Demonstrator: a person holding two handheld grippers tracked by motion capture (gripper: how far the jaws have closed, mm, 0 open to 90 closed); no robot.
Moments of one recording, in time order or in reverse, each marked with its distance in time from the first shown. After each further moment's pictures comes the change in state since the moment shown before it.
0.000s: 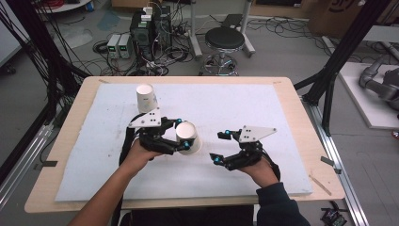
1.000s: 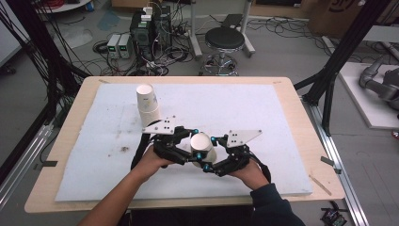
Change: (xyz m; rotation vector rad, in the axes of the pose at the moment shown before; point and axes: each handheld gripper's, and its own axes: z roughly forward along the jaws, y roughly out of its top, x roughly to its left) left arm -0.013 -0.008 0.032 -0.040 -0.183 -0.028; right arm 0.011 -0.001 0.028 0.001 0.154 -0.005
